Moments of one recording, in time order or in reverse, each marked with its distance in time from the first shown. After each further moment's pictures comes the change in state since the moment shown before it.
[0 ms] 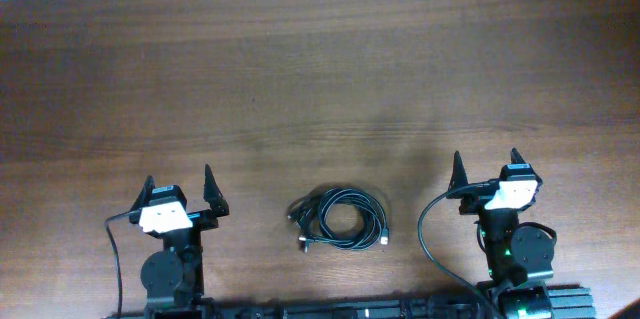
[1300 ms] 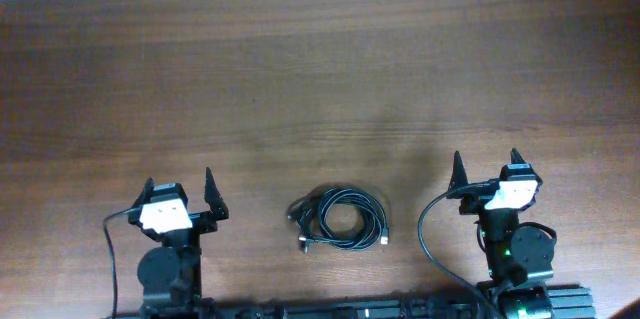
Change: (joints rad) left arm 0.000 0.038 0.078 -0.124 0.003 0.028; right arm 0.000 0.000 0.000 0.000 0.000 0.000
